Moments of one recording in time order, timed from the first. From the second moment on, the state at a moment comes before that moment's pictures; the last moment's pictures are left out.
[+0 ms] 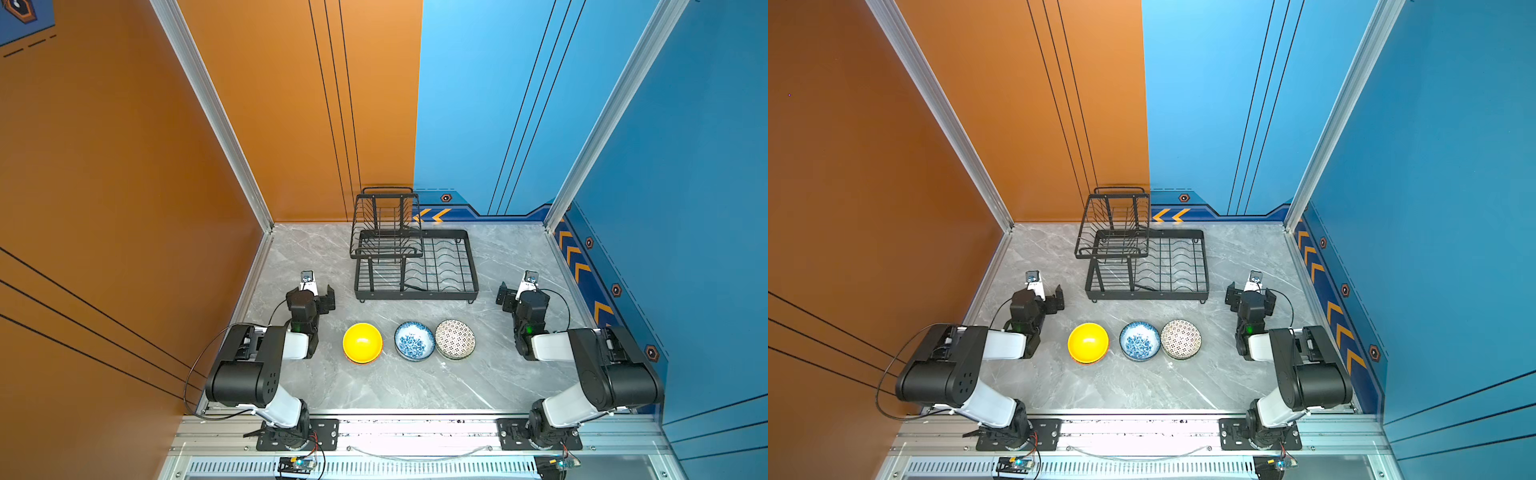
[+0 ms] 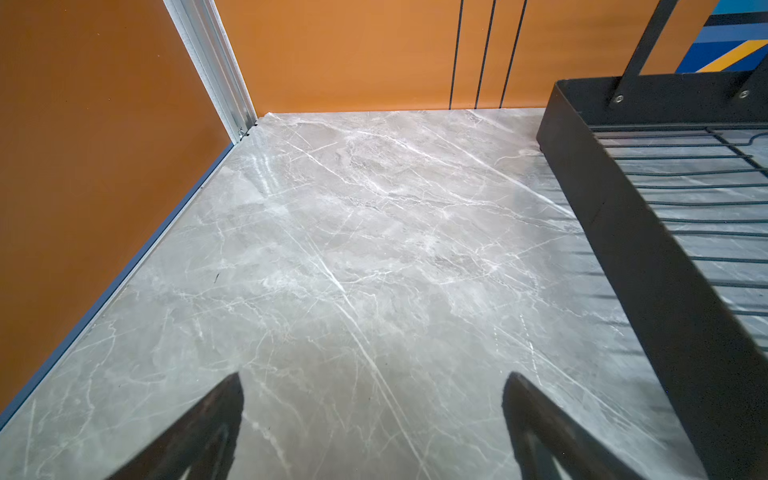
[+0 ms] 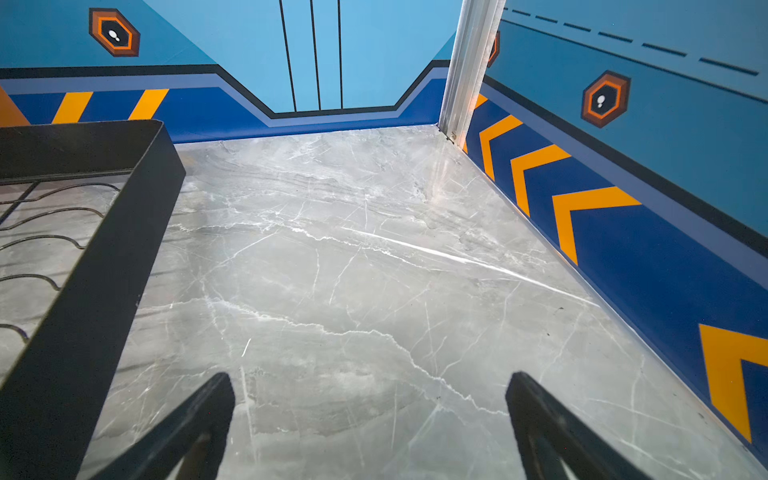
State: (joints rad) left arm -0.04 1.56 0.37 0.84 -0.20 0.00; right arm 0.07 1.54 0.36 0.86 0.36 0.07
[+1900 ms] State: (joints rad) left arm -0.12 1.17 0.76 -0.03 -0.29 -0.13; right arm 0.13 0.98 0.70 0.04 0.36 0.18
